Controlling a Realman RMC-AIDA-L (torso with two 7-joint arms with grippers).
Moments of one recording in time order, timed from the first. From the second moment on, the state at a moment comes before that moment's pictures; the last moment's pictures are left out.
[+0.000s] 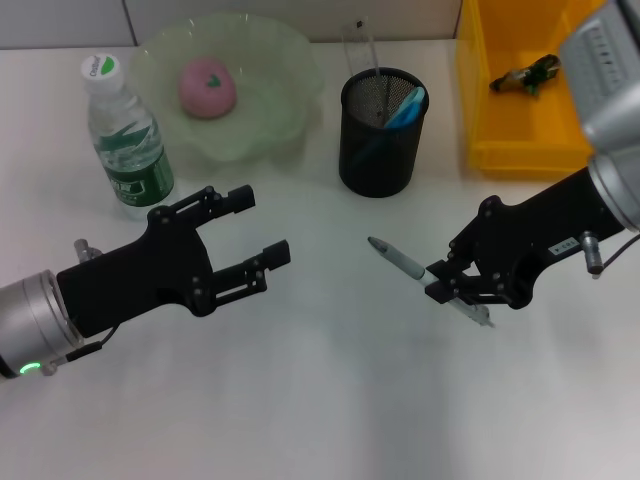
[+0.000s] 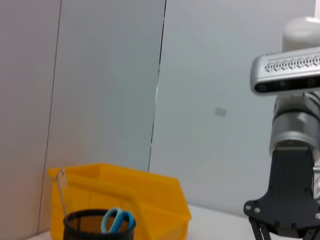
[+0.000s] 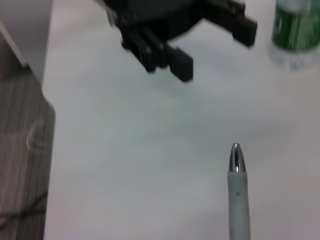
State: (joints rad) left arm -0.40 -2.07 0.87 0.31 1.56 1.62 -0.83; right arm 0.64 2.08 -1.11 -1.11 -2.30 -1.73 1.76
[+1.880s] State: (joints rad) left arm -0.47 -2.08 0.81 0.02 1.46 1.67 -0.83; right arm 0.66 2.09 -1.04 -0.49 -1.77 -1.51 1.28
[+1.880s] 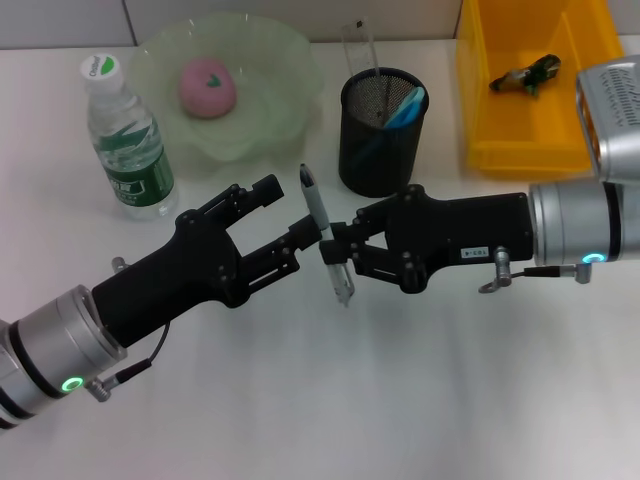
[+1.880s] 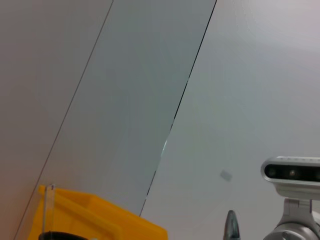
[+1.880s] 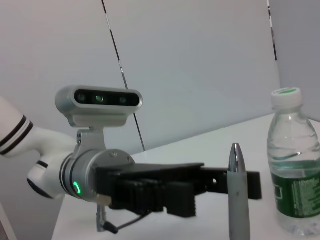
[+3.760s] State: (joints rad) left arm -0.50 -2.08 0.83 0.04 1.48 1.62 -0.83; right arm 0.70 2.09 -1.08 -0.43 -1.74 -1.44 1.22
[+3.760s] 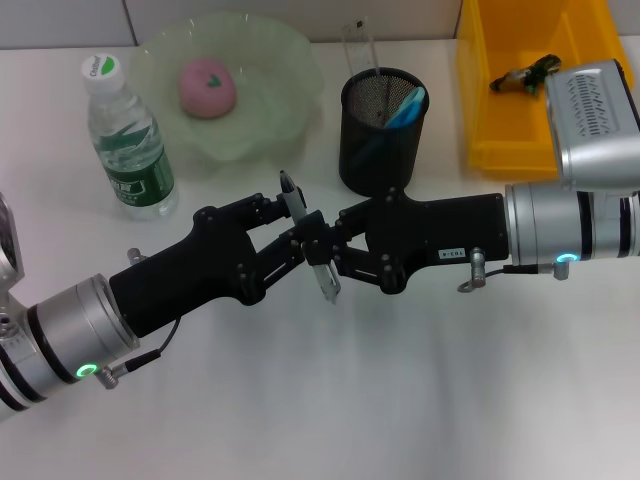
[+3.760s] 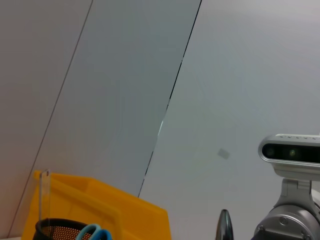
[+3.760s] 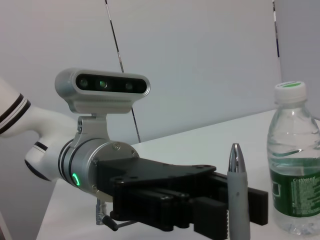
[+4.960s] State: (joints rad) left arm -0.51 -2.08 0.83 0.03 1.48 1.61 -0.83; right arm 0.69 2.09 -1.09 -0.43 -1.72 -1.44 1.21
